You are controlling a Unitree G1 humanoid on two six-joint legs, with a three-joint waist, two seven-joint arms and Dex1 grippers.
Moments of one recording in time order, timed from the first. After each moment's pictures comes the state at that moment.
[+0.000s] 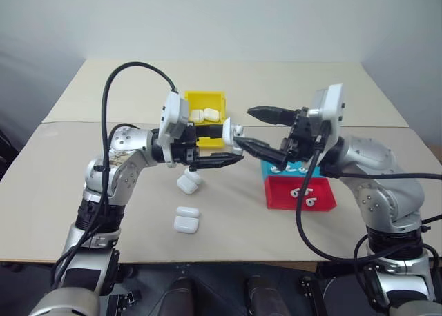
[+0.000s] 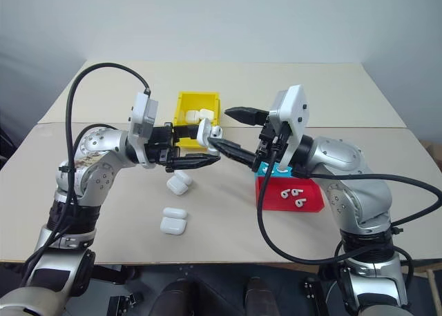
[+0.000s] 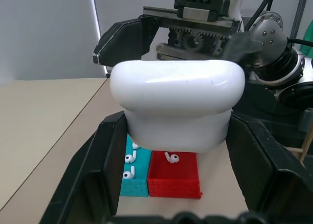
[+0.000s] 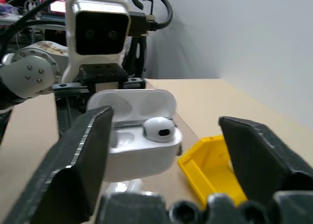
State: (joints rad) left arm -0.71 0.48 -0.06 -0.07 -0.57 0.45 -1.18; right arm -0.58 -0.54 -0.02 -0.42 0.63 0.56 0.79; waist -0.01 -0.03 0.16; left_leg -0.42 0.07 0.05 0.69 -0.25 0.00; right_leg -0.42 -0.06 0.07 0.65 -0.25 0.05
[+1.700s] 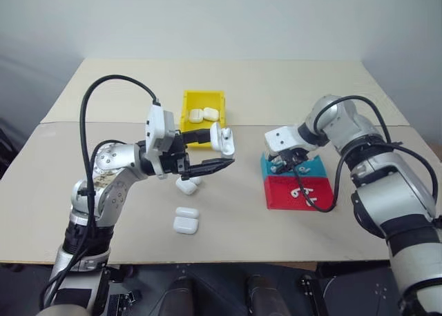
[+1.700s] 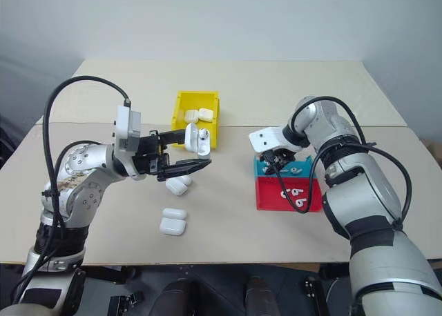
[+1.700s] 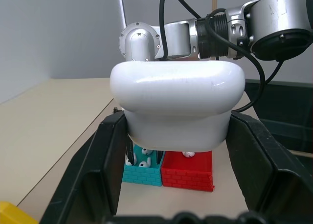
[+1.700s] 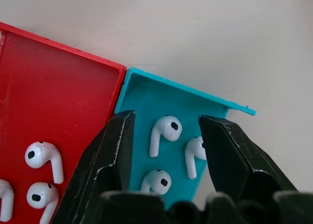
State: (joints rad) left arm -0.54 0.52 0.00 -0.25 -0.59 0.42 -1.06; right arm -1.28 -0.54 0.55 1.11 -0.31 -0.37 1.48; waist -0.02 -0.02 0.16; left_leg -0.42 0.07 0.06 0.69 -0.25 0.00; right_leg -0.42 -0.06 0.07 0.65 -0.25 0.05
